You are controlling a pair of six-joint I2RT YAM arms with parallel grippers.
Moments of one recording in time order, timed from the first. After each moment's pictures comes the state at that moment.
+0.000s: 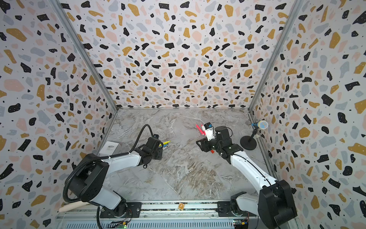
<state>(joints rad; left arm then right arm) -0.54 1.56 0.72 -0.13 -0.23 -0.31 0.38 1.22 0.81 -0.23 -0.40 0.08</state>
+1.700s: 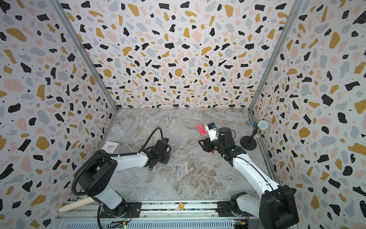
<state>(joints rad) -0.68 1.65 0.78 -0.15 -0.17 -0.29 0.34 1.16 0.77 -0.21 -0.40 0.12</state>
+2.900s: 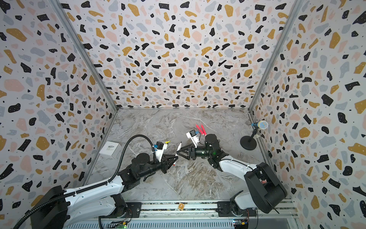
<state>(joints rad) -0.85 1.05 0.40 0.43 0.20 -0.48 0.59 1.40 0.62 0.56 -0.91 0.57</state>
